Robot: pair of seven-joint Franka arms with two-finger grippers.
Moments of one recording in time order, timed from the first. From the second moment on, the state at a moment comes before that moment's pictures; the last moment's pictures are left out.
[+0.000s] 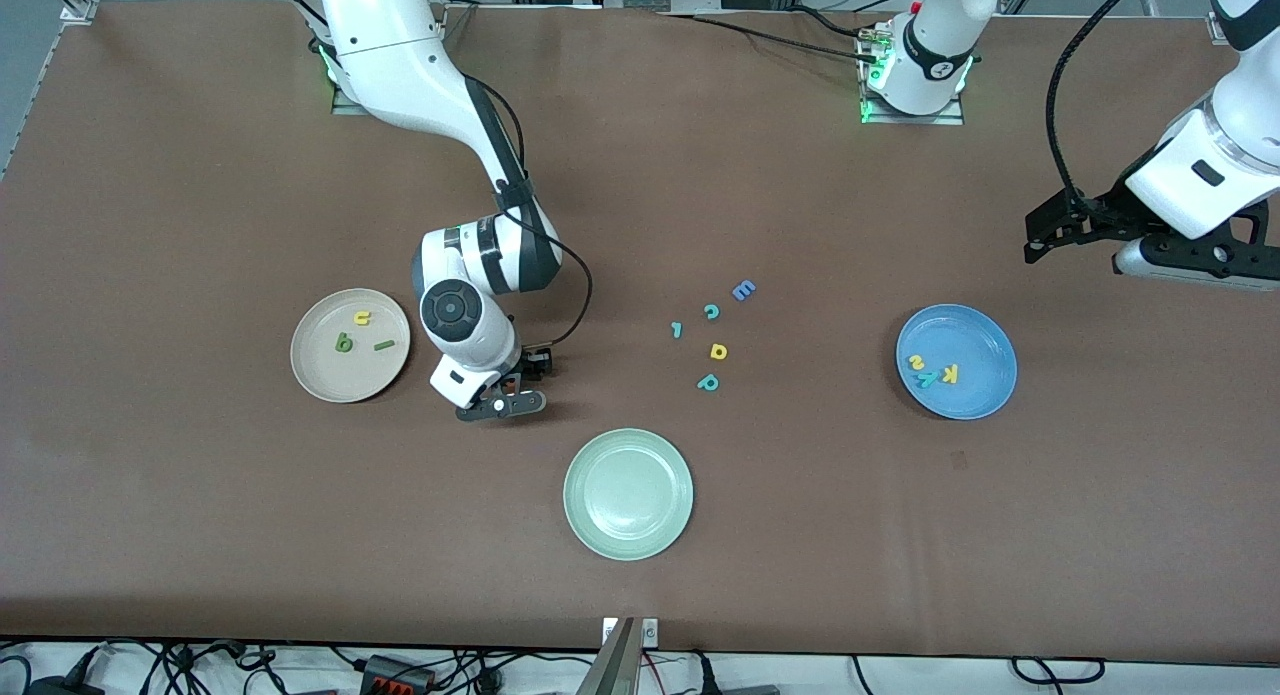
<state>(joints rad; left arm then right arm) -0.05 0.05 -0.05 -1.59 -0.04 1.68 0.00 0.83 0.83 -0.41 -1.58 0.43 2.31 0.06</state>
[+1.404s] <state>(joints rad) -0.05 0.07 -0.04 -1.56 -0.04 1.68 0.00 0.82 0.83 -0.41 -1.57 0.43 2.30 0.06</state>
